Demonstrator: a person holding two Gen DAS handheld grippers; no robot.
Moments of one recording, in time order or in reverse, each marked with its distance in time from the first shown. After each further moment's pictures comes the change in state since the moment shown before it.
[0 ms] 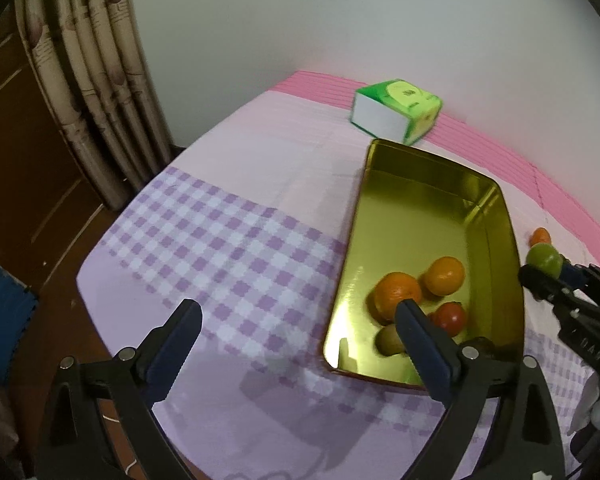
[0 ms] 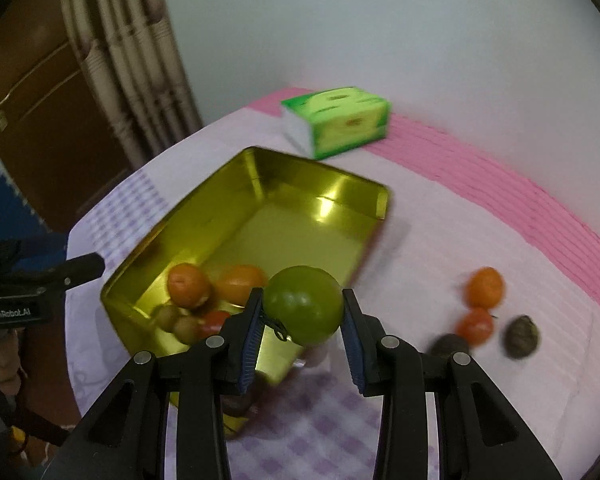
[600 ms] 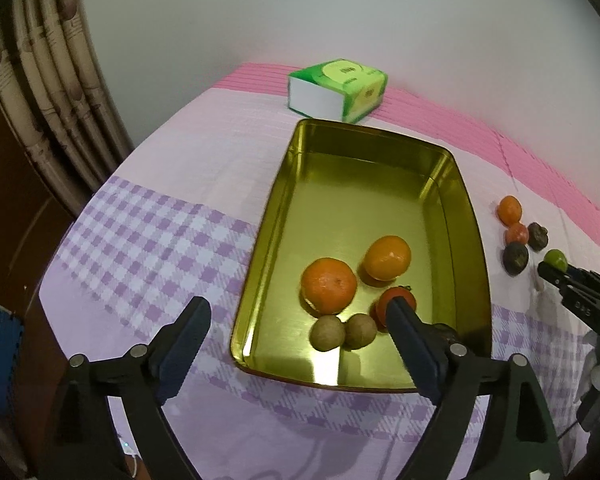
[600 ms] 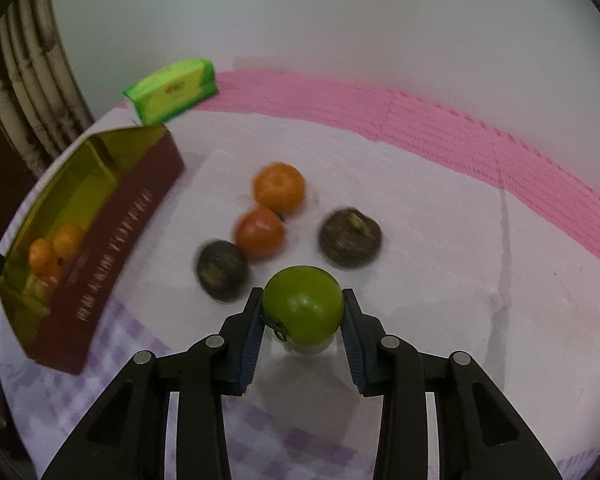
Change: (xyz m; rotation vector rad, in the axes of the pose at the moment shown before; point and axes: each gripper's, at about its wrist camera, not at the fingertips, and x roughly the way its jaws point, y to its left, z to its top) left arm 0.011 -0.050 -0.005 0.098 0.020 -0.087; right arm -0.030 -0.132 -0.071 0.246 0.017 -0.229
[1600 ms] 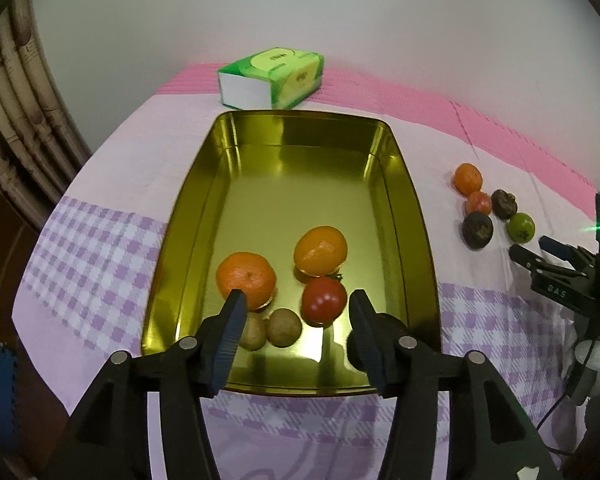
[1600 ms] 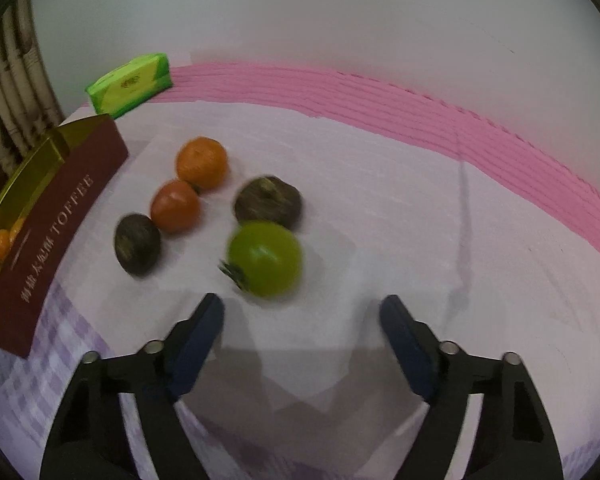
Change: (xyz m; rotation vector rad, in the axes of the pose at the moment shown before) left arm 0.008 -0.050 -0.005 0.118 0.023 -0.081; right arm 0.026 -0.042 -0.019 0.032 0.016 -0.099
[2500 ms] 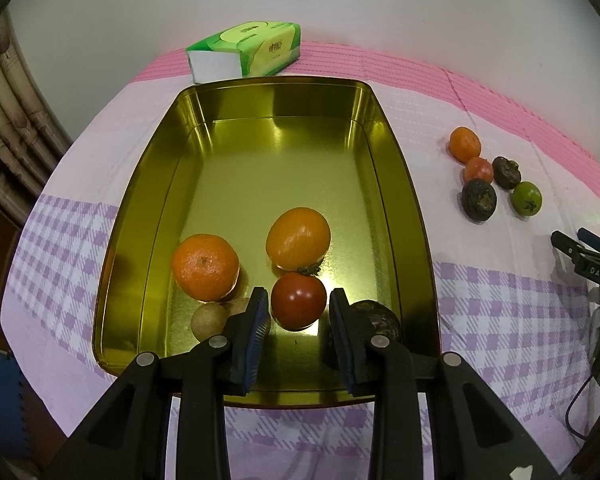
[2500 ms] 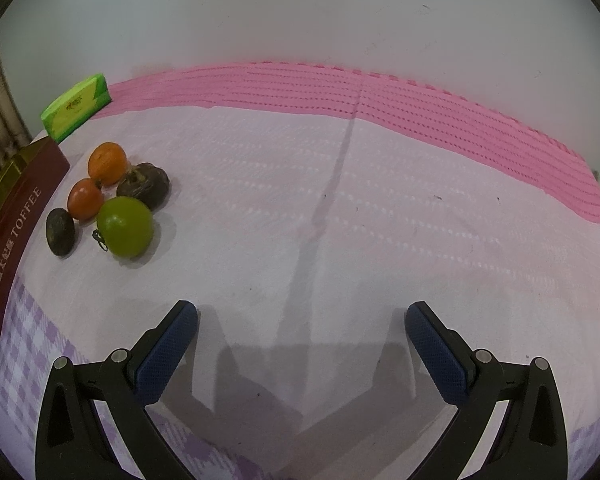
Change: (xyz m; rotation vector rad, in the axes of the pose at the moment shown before) left arm 0.026 -0.024 -0.004 0.055 0.075 -0.001; right arm -0.008 -0.088 -0.030 0.132 0.020 -0.085
